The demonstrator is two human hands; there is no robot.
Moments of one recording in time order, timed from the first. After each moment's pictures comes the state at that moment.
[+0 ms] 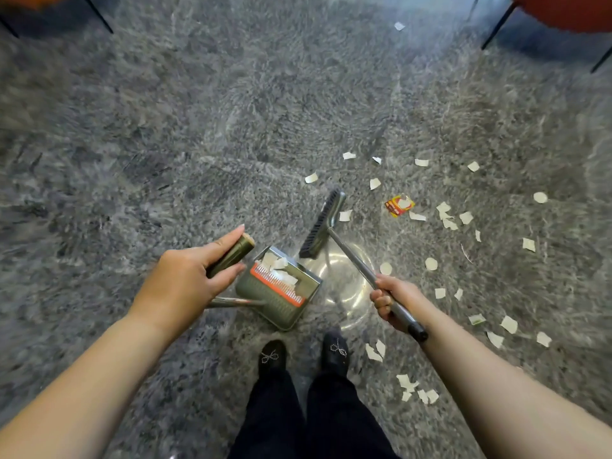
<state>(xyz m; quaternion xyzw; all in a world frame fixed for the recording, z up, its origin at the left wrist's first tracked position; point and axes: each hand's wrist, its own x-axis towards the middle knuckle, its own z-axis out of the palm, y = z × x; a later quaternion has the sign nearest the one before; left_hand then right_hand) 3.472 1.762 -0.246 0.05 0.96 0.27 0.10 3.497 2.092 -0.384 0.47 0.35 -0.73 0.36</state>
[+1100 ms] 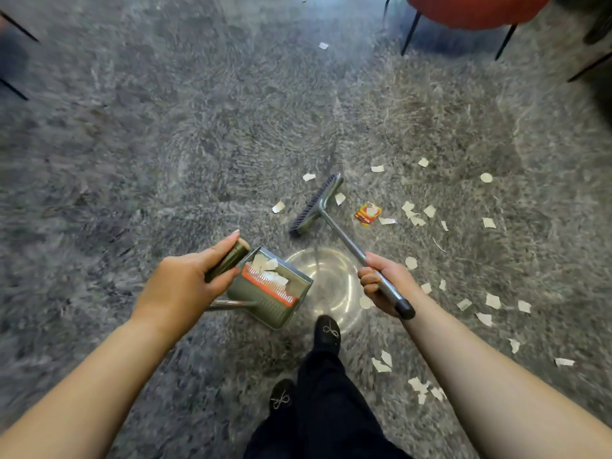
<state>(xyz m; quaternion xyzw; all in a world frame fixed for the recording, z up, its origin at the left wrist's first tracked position) 3.348 1.771 -0.250 0.16 0.95 0.23 0.11 3.419 2.085 -0.356 0.46 0.25 -0.83 0.21</state>
